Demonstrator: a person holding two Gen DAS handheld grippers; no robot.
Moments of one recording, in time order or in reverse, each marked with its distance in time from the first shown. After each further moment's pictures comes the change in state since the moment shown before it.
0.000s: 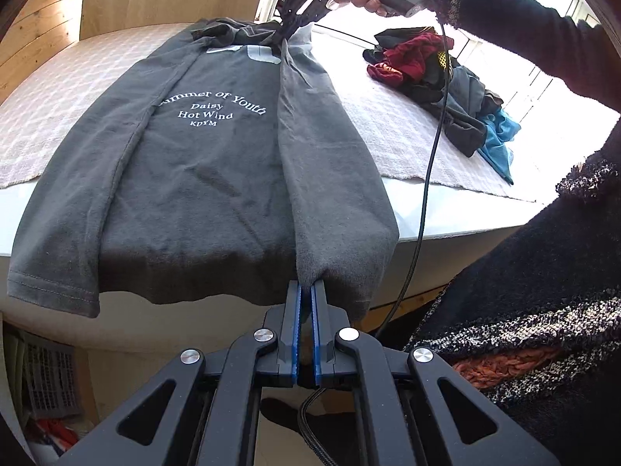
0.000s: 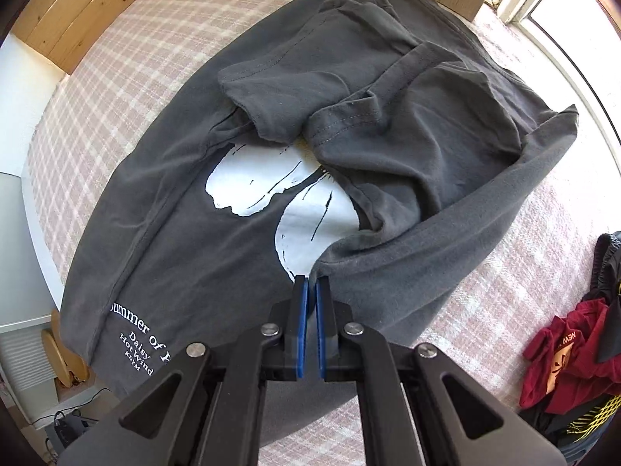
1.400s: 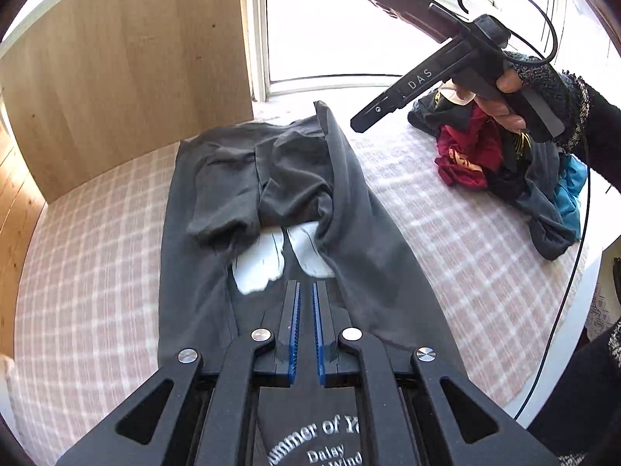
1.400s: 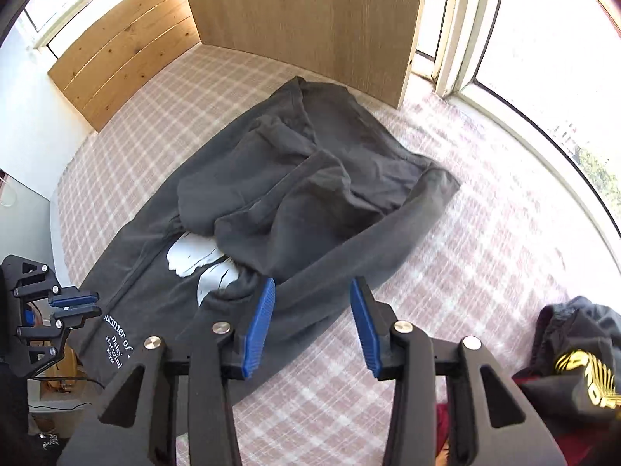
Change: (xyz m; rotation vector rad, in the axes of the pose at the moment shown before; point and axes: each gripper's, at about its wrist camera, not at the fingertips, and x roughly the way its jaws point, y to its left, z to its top) left arm 0.079 0.030 0.328 0.304 -0.034 0.164; right arm -0.089 -0.154 0.071 -0.089 -0.272 0.083
